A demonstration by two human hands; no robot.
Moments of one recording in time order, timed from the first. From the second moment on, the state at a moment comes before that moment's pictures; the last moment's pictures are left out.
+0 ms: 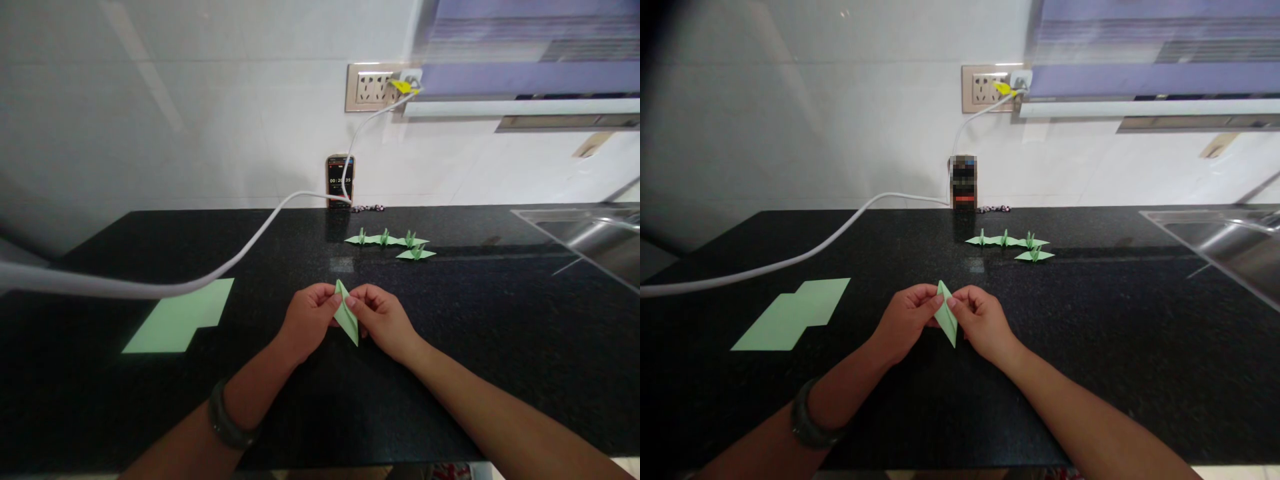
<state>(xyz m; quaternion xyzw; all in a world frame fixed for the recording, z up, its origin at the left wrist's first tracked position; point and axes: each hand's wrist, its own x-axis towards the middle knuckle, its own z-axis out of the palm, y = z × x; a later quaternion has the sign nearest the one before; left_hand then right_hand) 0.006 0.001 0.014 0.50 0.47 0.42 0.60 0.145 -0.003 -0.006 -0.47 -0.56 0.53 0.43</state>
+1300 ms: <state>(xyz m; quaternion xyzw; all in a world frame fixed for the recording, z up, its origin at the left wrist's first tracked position) 0.001 0.007 0.012 0.43 0.53 0.50 0.53 0.159 0.001 0.007 -0.44 -0.57 0.55 0.41</state>
